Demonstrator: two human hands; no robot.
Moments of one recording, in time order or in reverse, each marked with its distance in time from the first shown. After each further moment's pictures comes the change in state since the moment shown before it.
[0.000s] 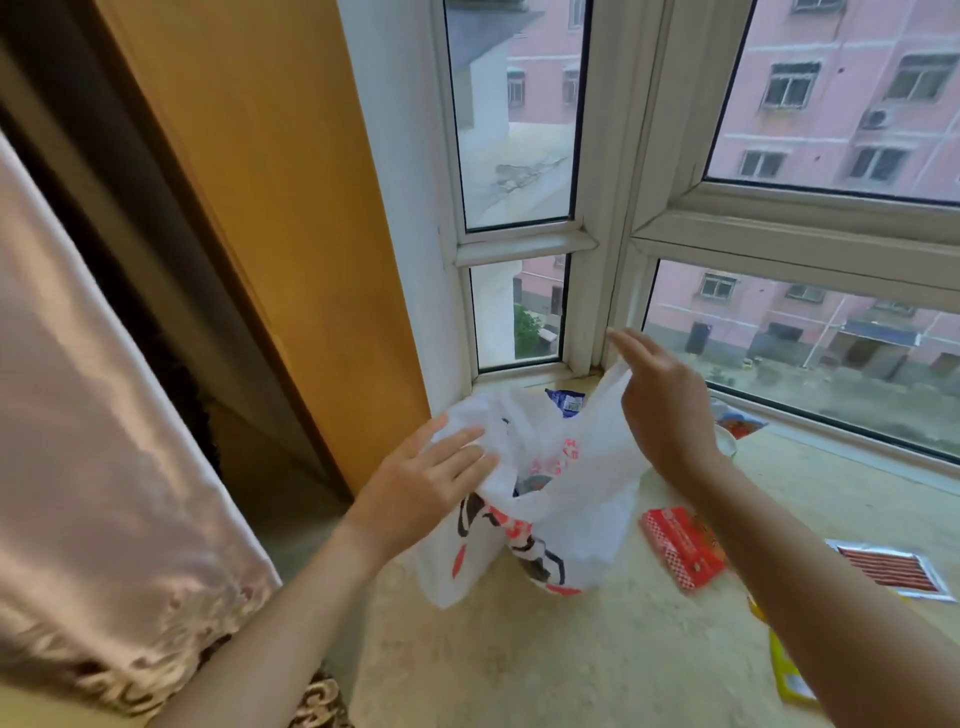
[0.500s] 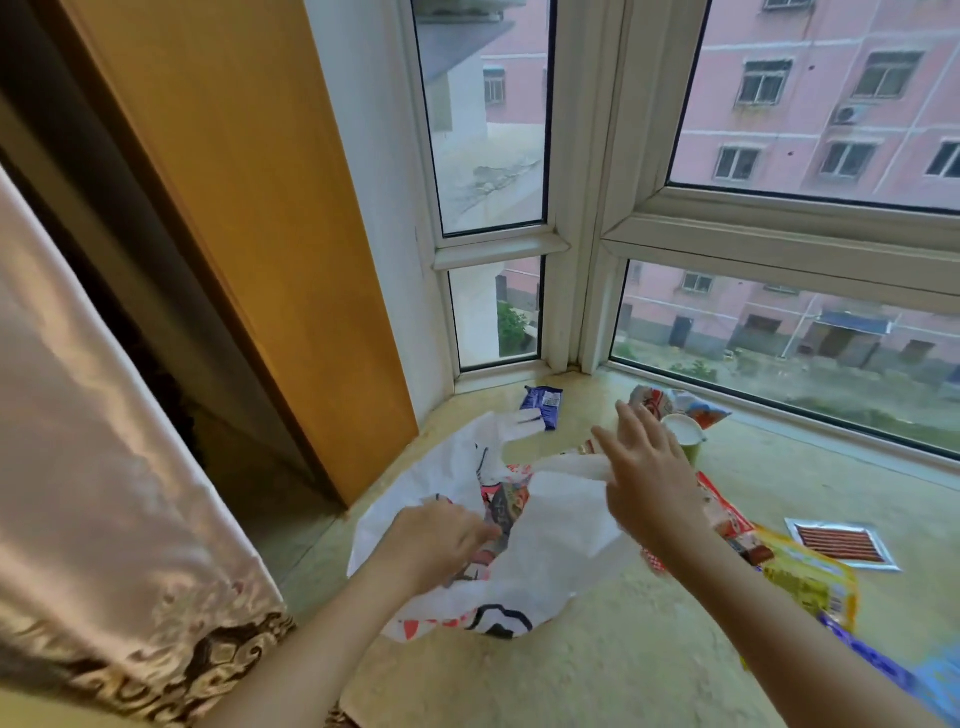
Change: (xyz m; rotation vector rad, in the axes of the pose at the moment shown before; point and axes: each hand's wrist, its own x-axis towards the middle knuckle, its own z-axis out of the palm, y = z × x) left_hand -0.002 0.057 0.021 -0.489 -0.743 -0.390; right_hand -0.084 0.018 -0.010 -0.392 -0.382 0.030
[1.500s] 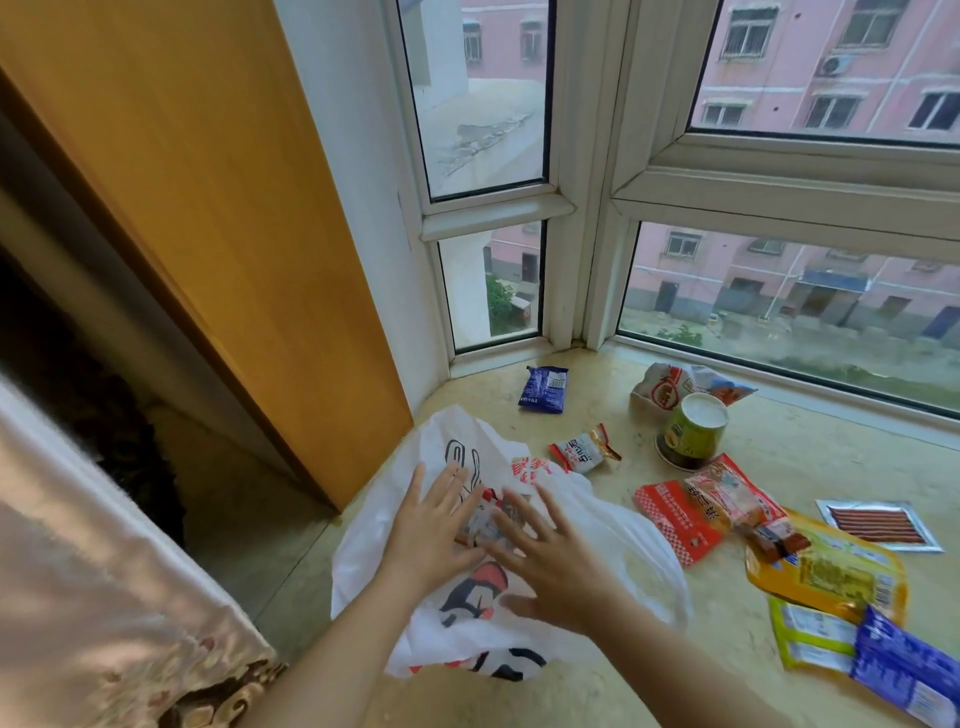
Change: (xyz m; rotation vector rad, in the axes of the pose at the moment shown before) left_hand 0.062 -0.061 0.074 0.437 -0.047 -0.032; right_hand -0.009 -0.081 0.126 -0.249 -0.341 -0.623
